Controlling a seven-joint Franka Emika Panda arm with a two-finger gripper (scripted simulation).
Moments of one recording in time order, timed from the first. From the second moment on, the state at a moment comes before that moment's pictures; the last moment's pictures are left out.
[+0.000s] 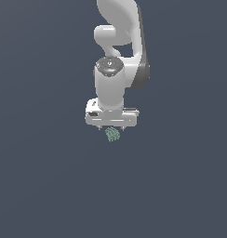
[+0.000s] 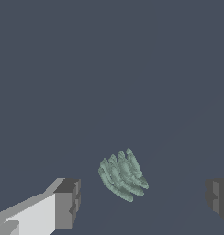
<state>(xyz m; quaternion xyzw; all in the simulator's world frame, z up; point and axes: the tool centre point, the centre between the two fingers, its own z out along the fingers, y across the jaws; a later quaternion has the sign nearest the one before) 0.004 -0.009 0.168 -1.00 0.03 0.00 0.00</state>
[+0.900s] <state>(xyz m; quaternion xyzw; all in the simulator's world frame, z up) -0.001 -0.036 0.166 -1.00 0.02 0.00 -0.01</state>
